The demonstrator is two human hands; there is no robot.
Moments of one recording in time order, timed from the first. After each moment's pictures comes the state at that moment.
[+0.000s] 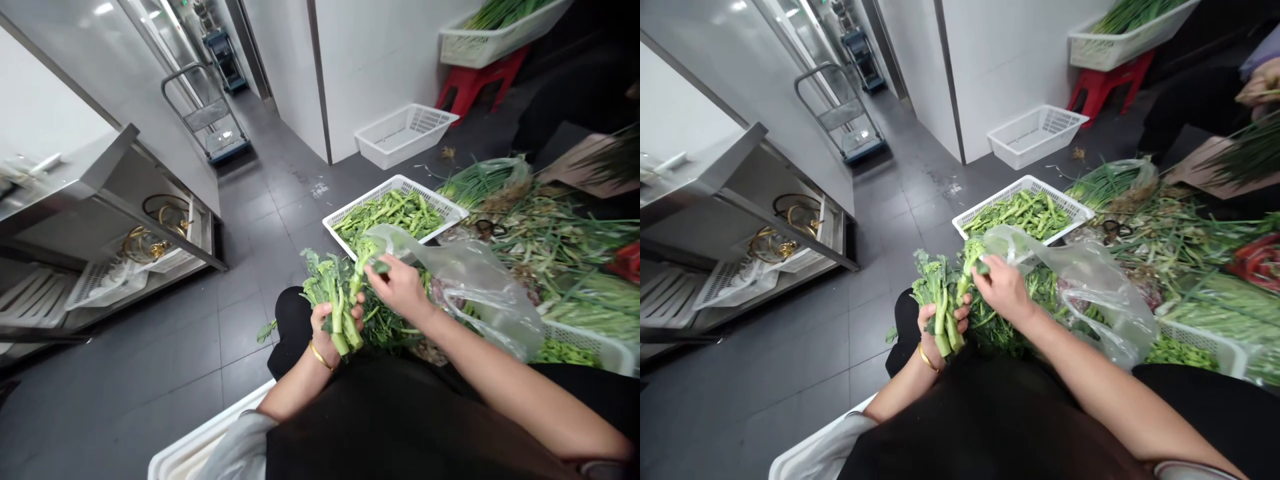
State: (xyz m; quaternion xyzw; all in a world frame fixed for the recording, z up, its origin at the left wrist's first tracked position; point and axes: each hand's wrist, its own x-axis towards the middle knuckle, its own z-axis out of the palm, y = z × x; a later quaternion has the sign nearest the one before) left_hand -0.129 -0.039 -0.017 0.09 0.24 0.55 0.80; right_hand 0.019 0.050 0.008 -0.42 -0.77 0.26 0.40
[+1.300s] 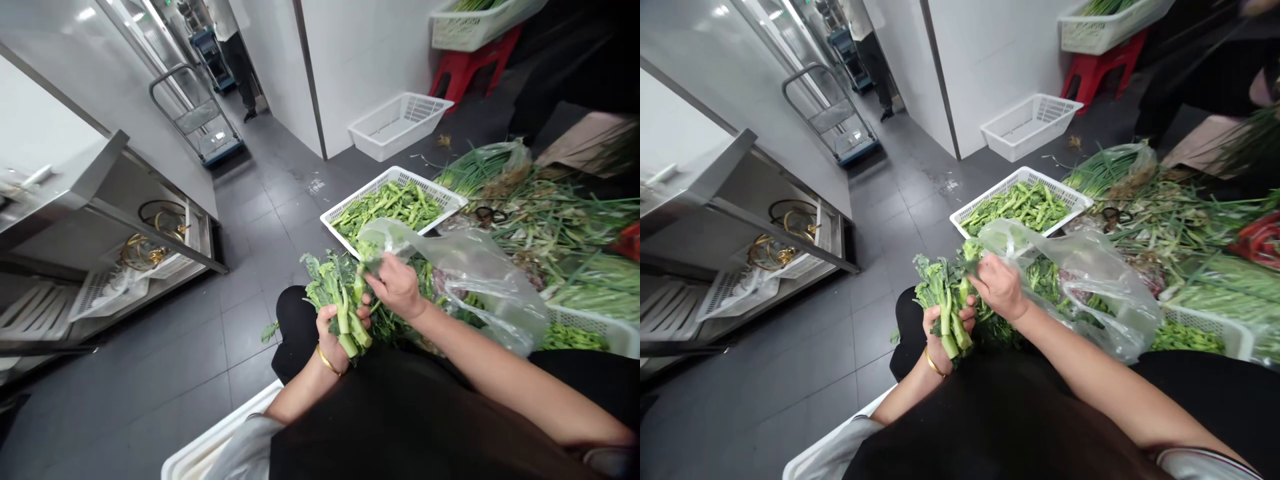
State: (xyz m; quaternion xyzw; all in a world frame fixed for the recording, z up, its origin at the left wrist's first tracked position) left_hand -0.124 -0.039 -0.015 0.05 0.24 0.53 0.81; right_hand 0.009 0.039 -0.021 -0.42 -0.79 0.12 0.43
